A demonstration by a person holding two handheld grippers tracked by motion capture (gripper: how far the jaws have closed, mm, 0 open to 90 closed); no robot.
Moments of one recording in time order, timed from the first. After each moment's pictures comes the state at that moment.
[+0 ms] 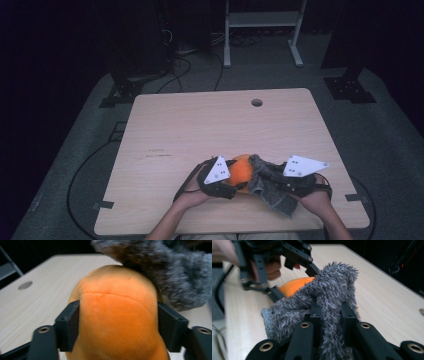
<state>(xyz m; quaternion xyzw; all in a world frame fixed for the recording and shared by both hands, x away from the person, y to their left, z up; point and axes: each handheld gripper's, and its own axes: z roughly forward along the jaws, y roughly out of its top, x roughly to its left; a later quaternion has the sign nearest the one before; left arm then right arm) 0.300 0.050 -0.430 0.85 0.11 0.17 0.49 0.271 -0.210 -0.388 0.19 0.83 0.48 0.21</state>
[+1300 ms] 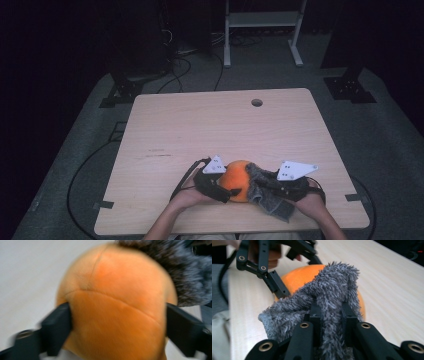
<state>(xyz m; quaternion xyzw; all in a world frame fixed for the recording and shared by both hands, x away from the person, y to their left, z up) 0.309 0.062 -0.439 0.86 0.18 0.09 0.47 0.277 -0.206 -0.420 0.20 0.85 0.47 0.17</state>
